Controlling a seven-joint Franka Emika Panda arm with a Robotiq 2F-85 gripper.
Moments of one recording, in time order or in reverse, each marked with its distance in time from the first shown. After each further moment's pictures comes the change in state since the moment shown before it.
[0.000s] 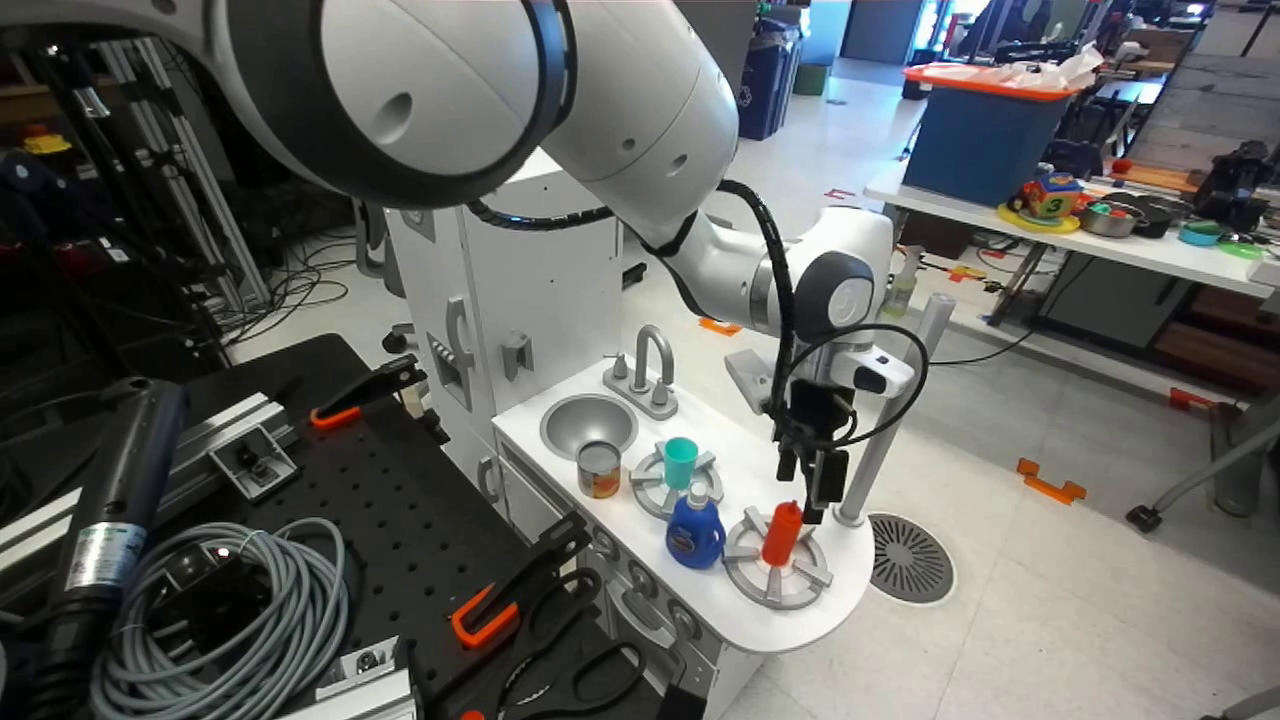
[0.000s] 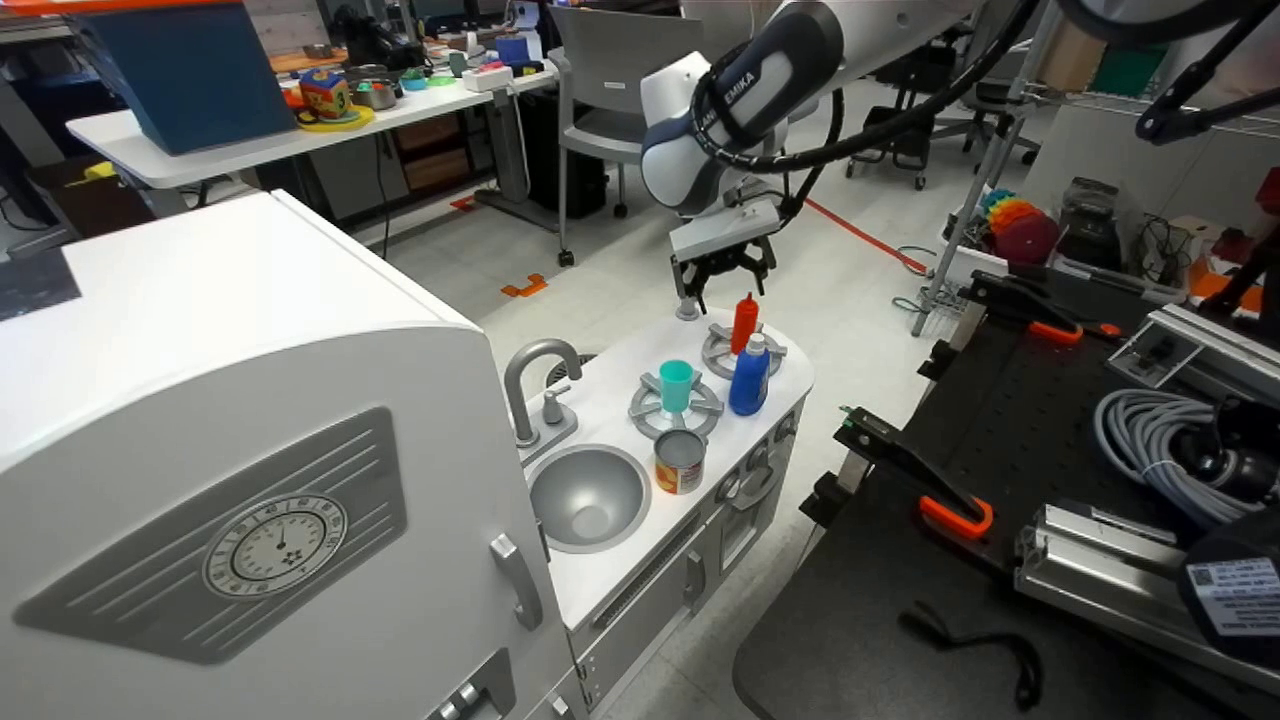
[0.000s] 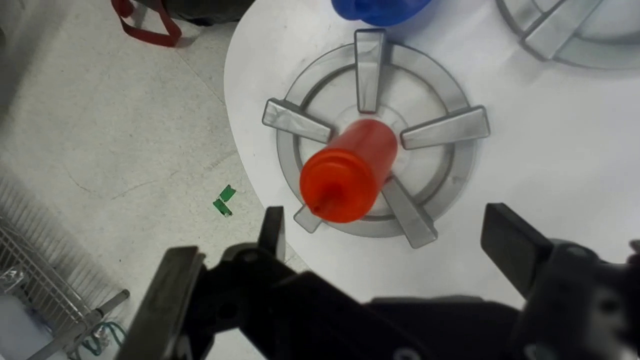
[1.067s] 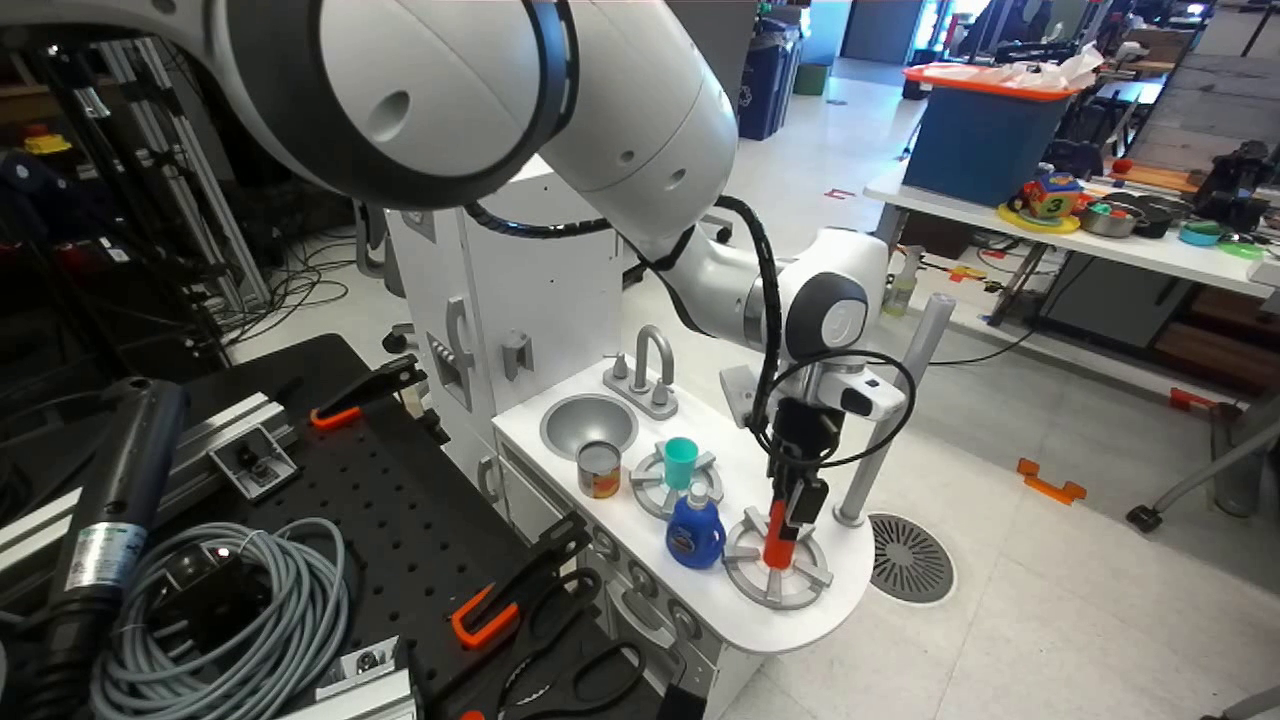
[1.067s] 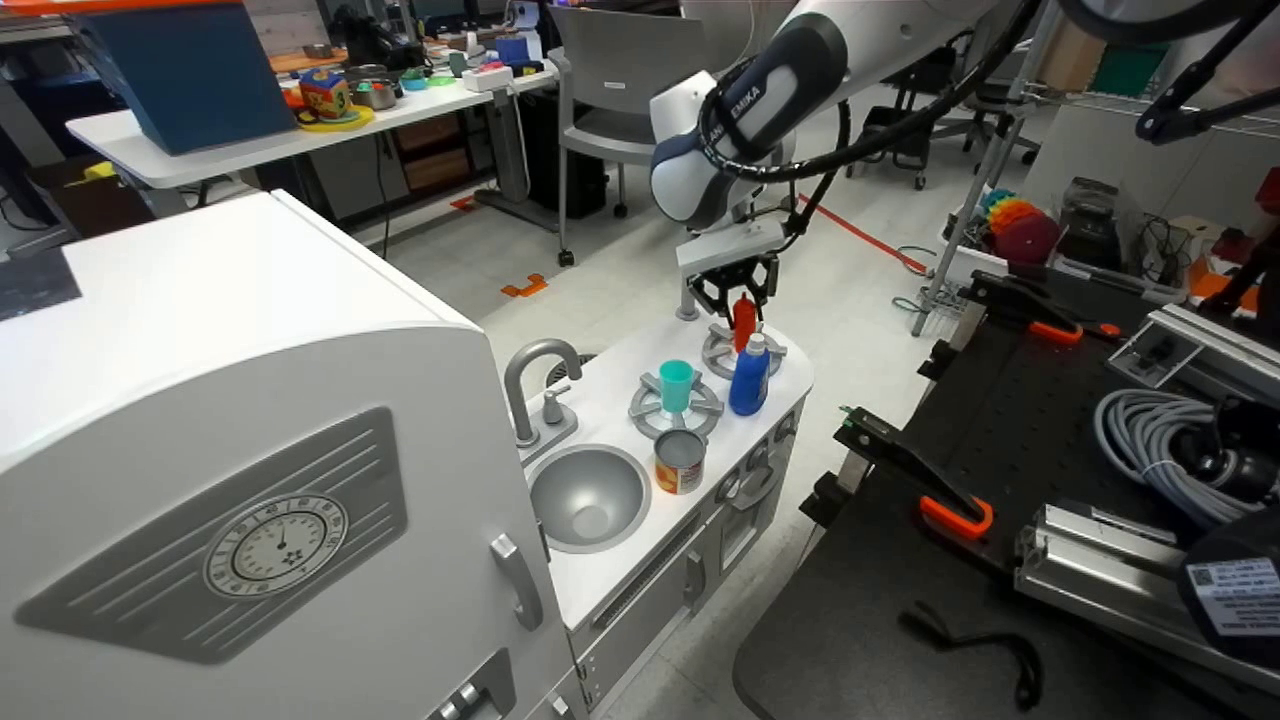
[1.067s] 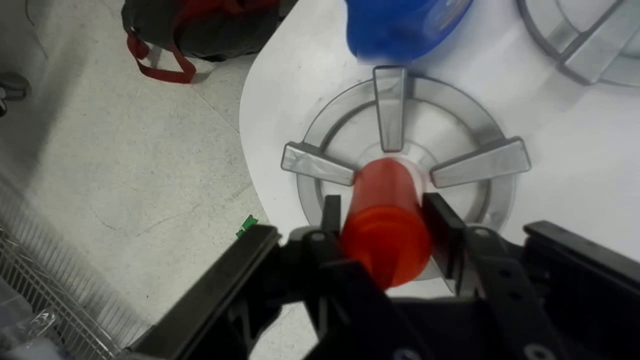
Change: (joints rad) arm -0.004 -0.001 0.002 -0.046 0.006 -0.005 0.081
